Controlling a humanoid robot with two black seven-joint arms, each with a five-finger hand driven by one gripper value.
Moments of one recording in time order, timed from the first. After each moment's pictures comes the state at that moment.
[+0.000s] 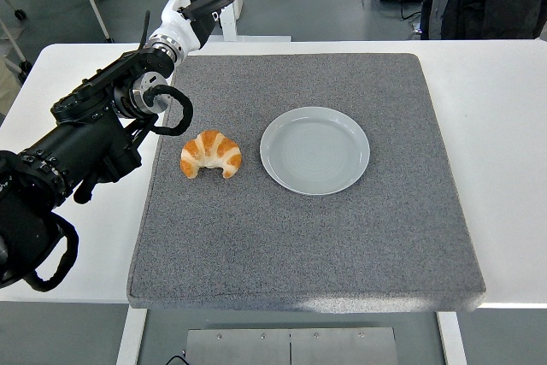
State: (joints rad) left arm -1.16 0.00 -0.51 -0.36 0.00 -0.12 -0.25; right arm -0.07 0.00 0.00 0.12 -0.10 -0.10 0.28
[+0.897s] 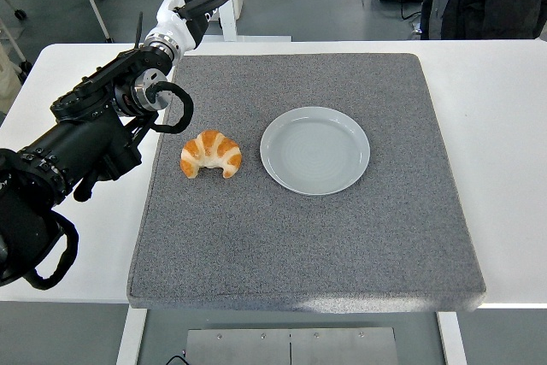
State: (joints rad) left arm -1.17 0.00 -0.50 -0.38 0.00 -0.04 -0.24; right arm -0.07 0.00 0.00 0.12 -0.10 -0.10 0.28
